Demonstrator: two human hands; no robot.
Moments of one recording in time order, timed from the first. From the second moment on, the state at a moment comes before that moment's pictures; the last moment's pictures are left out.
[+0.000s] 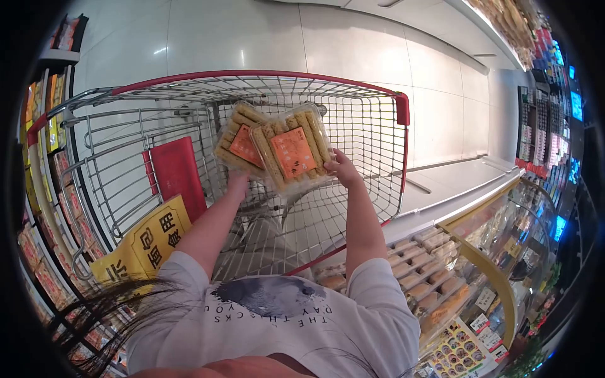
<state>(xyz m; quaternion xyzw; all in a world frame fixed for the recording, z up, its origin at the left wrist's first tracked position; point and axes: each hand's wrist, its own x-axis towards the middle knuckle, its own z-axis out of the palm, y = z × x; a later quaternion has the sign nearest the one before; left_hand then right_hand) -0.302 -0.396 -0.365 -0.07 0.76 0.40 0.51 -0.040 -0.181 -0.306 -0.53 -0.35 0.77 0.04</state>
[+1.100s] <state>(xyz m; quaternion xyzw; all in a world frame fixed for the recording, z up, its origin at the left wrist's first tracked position) -0.355 -0.383 -0.296 -0.14 0.73 0.48 0.48 -0.167 -0.272 -0.326 -0.57 -0.39 0.71 0.13</state>
